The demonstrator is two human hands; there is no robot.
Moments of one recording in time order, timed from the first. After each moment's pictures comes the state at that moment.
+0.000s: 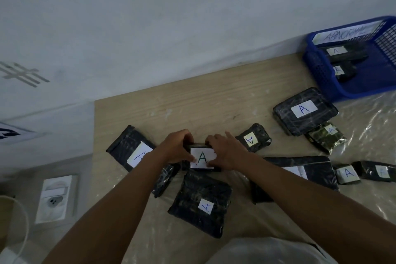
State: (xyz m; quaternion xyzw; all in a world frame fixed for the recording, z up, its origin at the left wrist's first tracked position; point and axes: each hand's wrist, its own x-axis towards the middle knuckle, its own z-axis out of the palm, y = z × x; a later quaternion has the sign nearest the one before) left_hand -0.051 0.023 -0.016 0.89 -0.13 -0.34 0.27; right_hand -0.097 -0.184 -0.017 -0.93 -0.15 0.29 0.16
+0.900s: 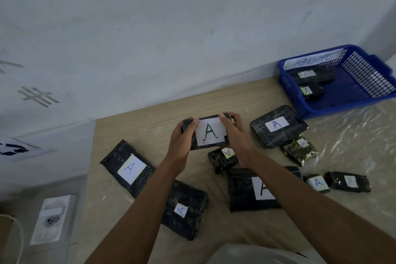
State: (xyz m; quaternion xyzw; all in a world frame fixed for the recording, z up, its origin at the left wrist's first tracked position) left_hand -0.094 -0.096 0.075 0.68 0.15 -0.14 0.71; right_hand -0.113 -0.258 0.074 -0.61 0.18 0.07 0.77
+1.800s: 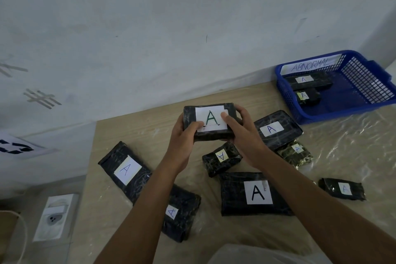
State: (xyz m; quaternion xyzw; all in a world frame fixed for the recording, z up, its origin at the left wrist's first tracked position) left_hand -0.105 -0.132 0.114 0.66 0.11 -0.10 0.74; right_hand -0.120 -0.297 0.099 -0.57 0.12 0.07 0.81
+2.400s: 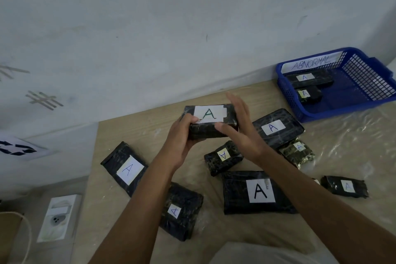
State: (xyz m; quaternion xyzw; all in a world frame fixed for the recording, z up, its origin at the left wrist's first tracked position) left_hand -0.101 -0.128 0.139 0.62 0.16 -0.19 0.75; right_hand -0.129 -0.304 0.108 -0.78 -0.06 0.00 0.63
